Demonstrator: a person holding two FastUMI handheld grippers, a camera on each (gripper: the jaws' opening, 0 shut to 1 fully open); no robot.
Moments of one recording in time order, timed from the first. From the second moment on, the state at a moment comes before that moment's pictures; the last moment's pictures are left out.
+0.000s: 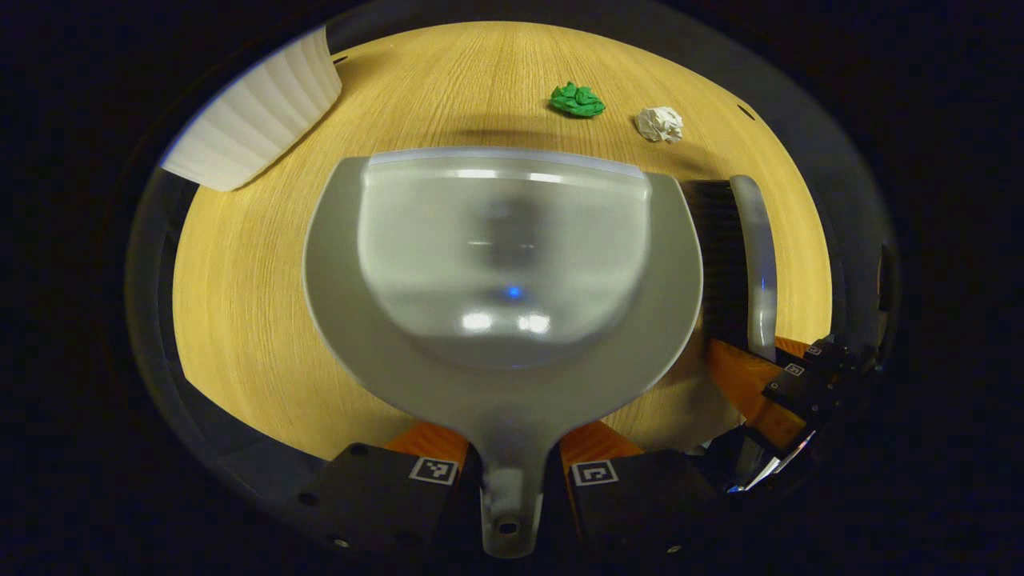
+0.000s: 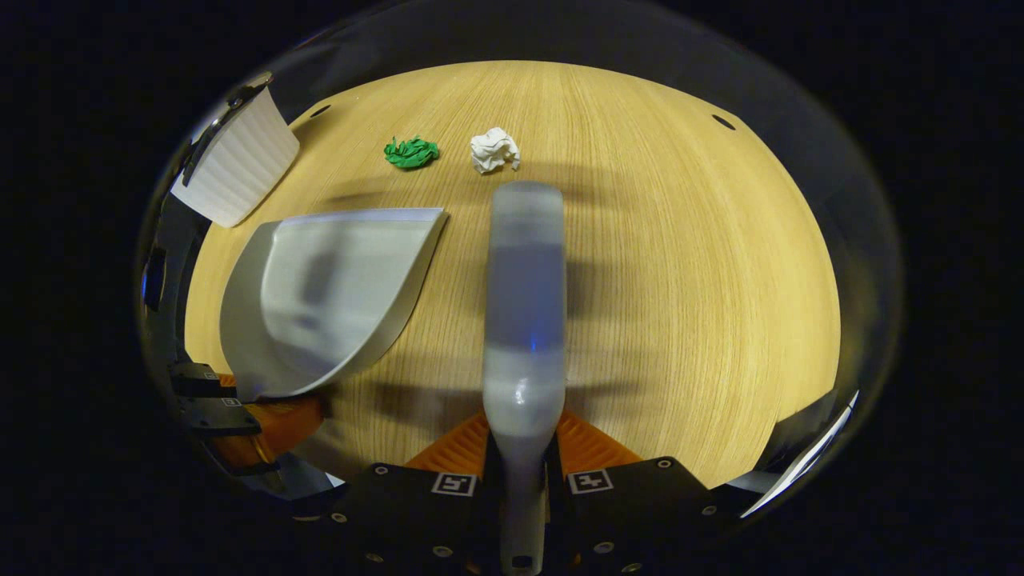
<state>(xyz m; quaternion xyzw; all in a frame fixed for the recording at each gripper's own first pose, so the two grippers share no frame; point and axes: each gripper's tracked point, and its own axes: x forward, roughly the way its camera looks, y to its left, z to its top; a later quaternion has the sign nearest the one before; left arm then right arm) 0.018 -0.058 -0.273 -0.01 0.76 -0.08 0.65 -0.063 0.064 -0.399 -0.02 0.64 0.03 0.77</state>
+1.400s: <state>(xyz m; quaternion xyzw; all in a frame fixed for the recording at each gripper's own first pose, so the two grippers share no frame) 0.088 -0.012 -0.259 0.13 0.75 -0.22 0.60 0.141 0.032 -0.408 -0.12 0.63 0.18 0.75</state>
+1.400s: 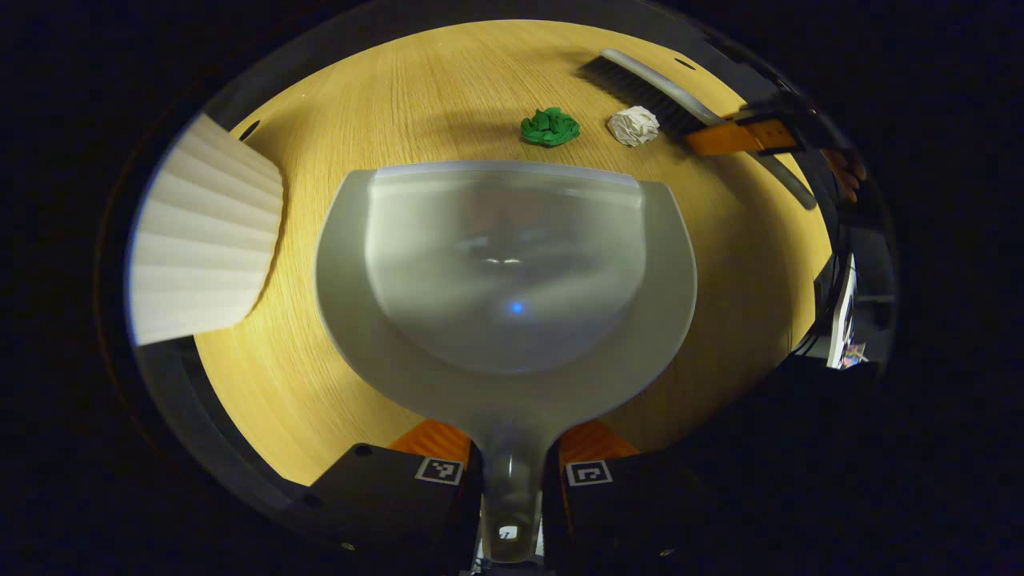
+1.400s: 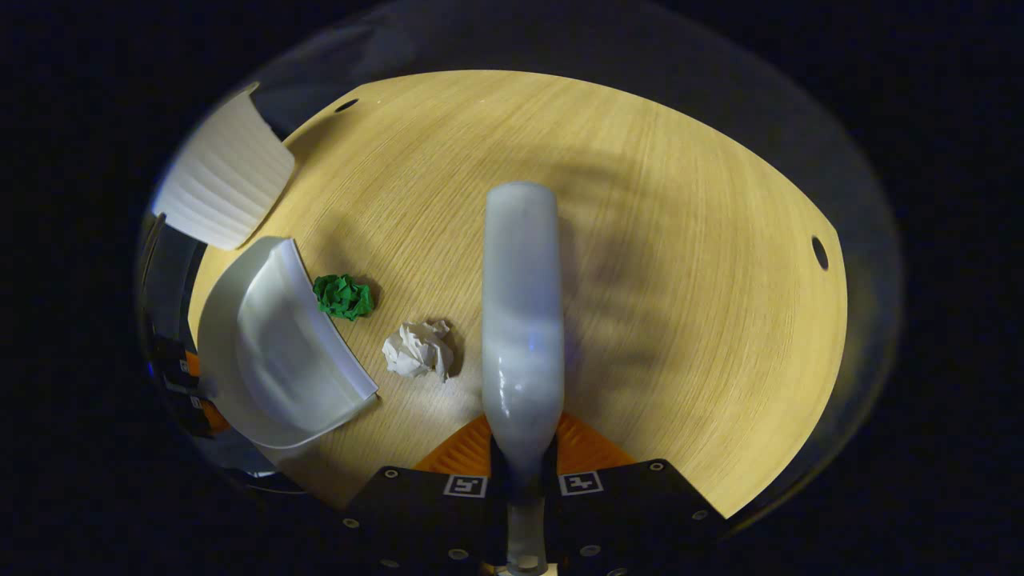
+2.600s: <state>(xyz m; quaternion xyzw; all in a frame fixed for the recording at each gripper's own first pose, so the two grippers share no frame) 0.086 -0.038 -0.269 0.09 0.74 -0.24 0.62 0.194 0.109 -0.366 -0.12 0.63 0.31 0.70</state>
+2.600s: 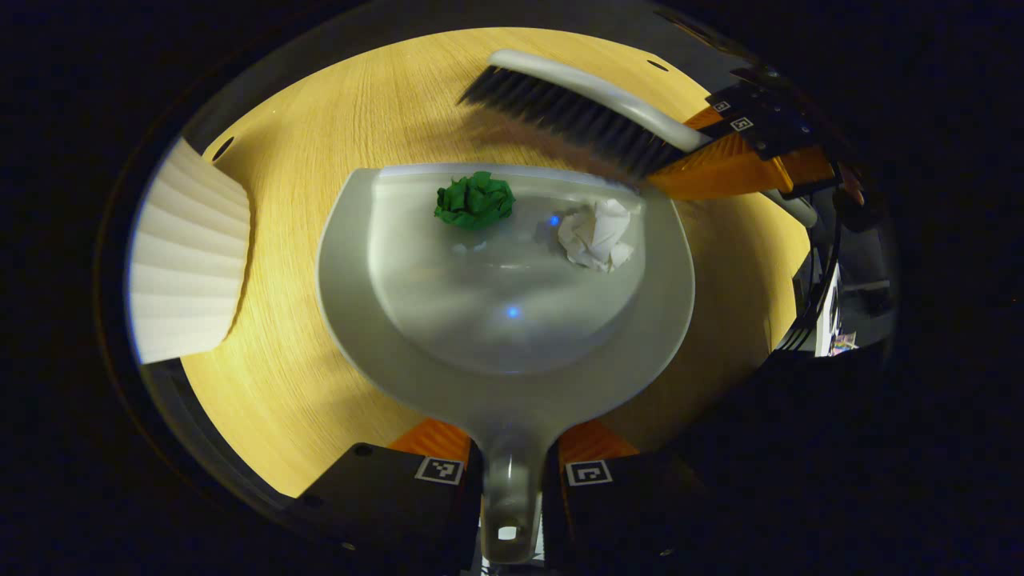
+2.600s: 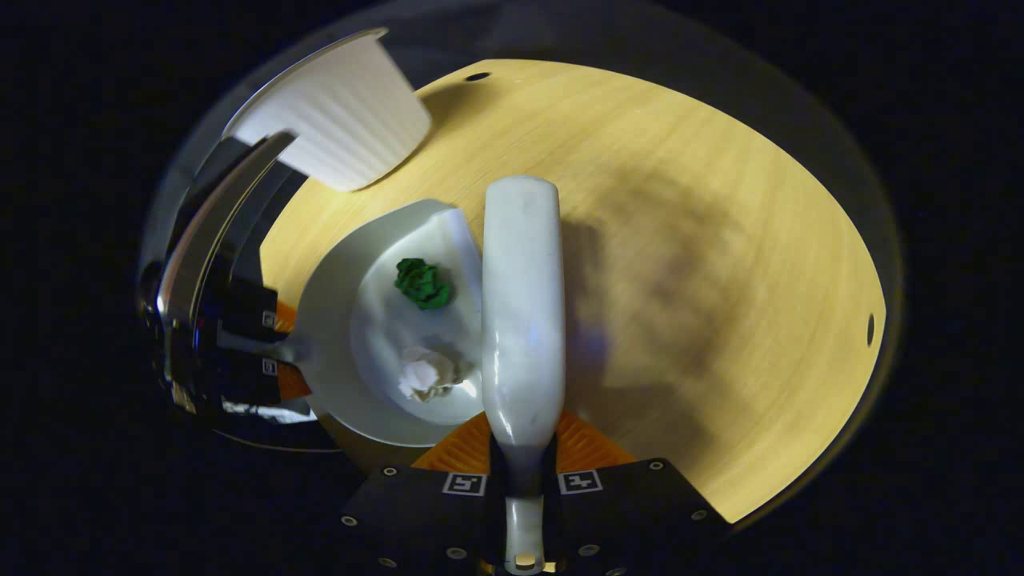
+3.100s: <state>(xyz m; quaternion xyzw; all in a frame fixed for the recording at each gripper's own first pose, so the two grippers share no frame) 0.072 -0.028 -0.263 0.04 0.76 -0.12 0.64 0.171 0.074 -0.396 -0.06 0.67 0.14 0.73</state>
